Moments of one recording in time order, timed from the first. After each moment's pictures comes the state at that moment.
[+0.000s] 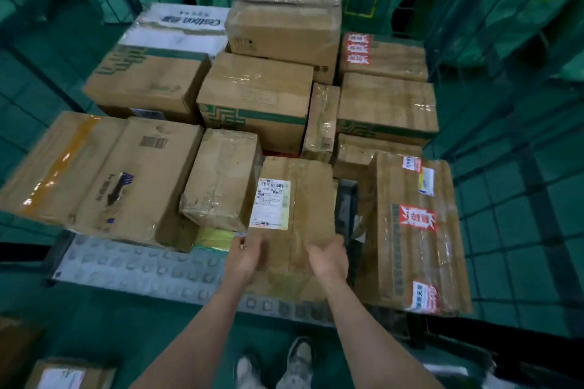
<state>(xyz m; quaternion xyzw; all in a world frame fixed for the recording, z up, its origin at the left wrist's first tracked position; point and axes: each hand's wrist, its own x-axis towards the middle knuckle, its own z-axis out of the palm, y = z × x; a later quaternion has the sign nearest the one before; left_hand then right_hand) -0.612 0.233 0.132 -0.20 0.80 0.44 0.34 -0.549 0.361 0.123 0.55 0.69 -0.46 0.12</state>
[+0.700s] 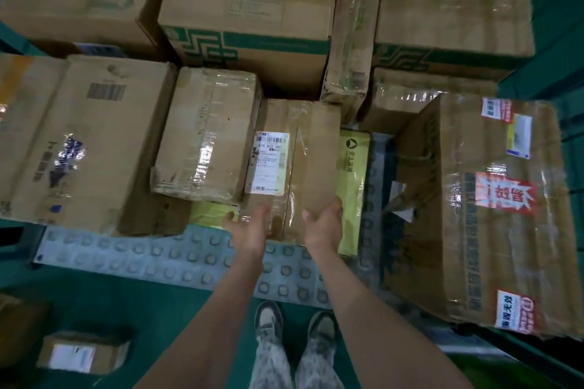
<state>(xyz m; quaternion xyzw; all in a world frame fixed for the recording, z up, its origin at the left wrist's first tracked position) -0.658 0.255 0.003 -0.35 0.71 0.54 0.28 -0.621 0.352 -0.015 0.54 0.70 -0.47 0.10</state>
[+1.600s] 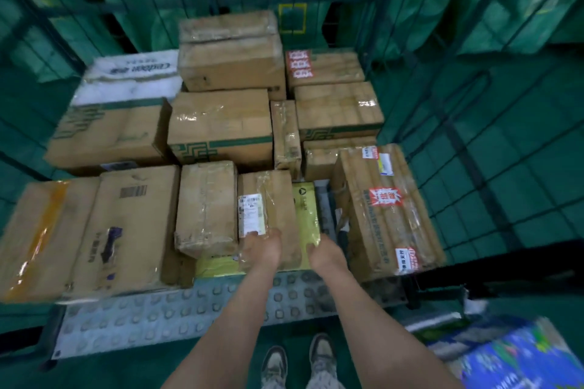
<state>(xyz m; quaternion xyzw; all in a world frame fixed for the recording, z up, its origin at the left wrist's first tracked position) -0.615 0.268 0.192 -0.17 0.80 0.45 0.36 -0.536 0.343 0.182 0.51 0.72 -0.43 0.18</state>
